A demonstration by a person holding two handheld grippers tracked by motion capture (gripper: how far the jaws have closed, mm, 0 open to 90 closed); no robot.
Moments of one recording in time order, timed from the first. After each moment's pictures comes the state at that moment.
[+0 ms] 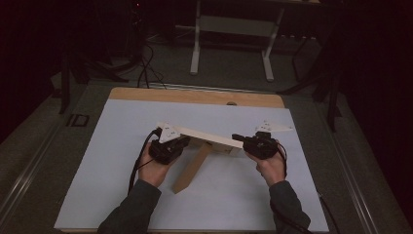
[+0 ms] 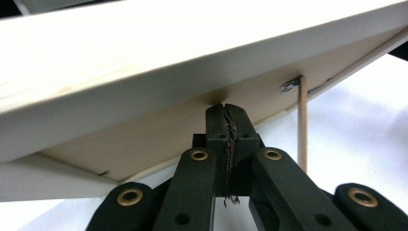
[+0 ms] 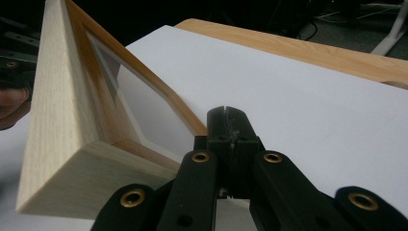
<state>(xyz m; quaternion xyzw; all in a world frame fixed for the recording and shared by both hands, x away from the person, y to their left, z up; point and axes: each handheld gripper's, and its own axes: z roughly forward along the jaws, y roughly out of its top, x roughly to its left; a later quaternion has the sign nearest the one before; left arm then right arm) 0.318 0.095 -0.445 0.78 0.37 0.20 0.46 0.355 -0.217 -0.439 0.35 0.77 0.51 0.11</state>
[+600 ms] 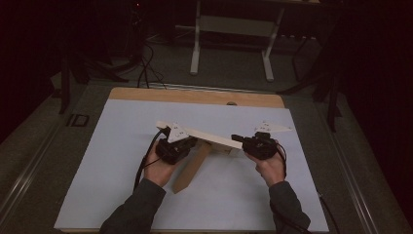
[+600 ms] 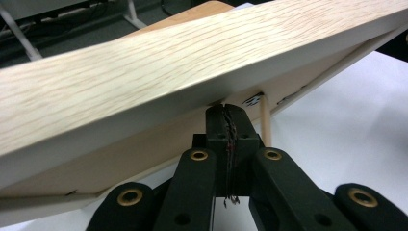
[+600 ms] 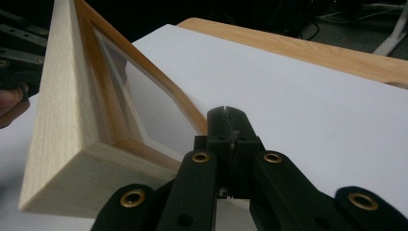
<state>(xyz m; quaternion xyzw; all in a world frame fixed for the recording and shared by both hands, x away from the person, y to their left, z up) 0.317 0.077 -0.436 0.80 0.35 0.20 0.45 0.354 -0.215 -0.439 0.35 0.78 0.51 0.11</state>
